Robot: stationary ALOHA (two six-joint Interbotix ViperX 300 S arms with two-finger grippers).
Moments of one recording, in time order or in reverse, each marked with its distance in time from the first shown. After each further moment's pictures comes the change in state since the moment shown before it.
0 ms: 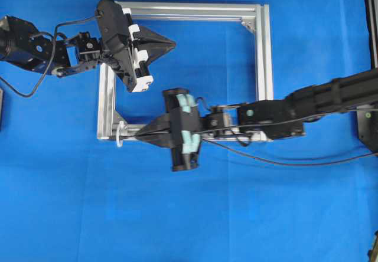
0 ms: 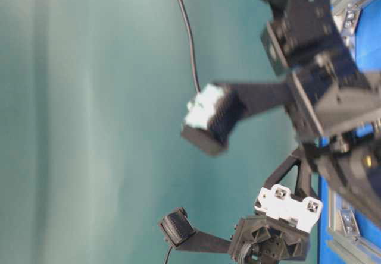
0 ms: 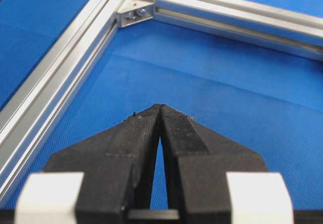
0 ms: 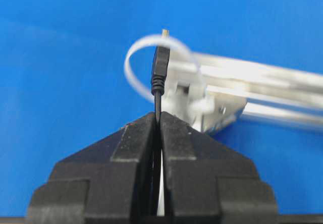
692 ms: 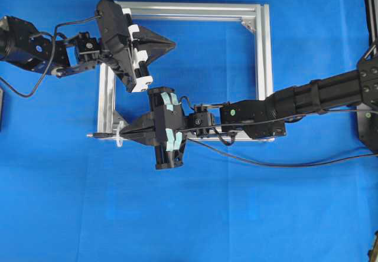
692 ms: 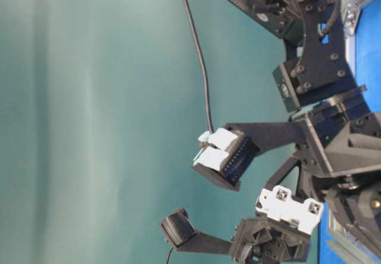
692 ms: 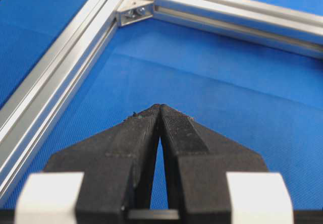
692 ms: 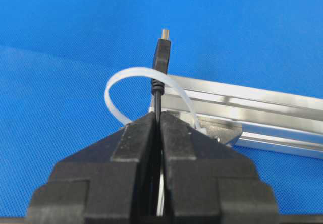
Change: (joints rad) left arm 0.000 -0.002 0.009 0.002 0.000 0.002; right arm -0.008 0.064 -0.081 0.000 0.000 0.002
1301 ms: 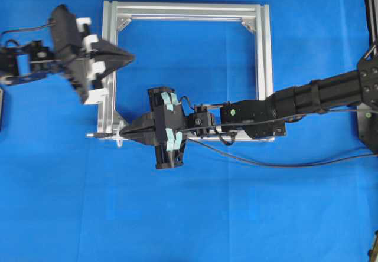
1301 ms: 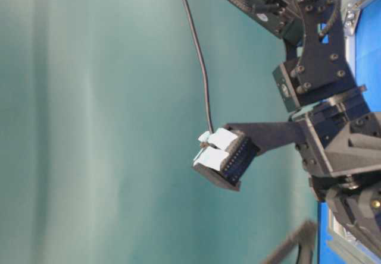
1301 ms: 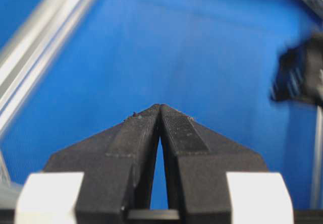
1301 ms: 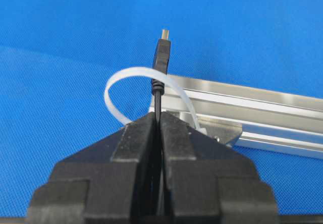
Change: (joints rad) left arm -0.035 -0.316 0.284 0.000 0.118 -0.011; right arm 0.000 0.000 0.000 0.000 0.002 0.000
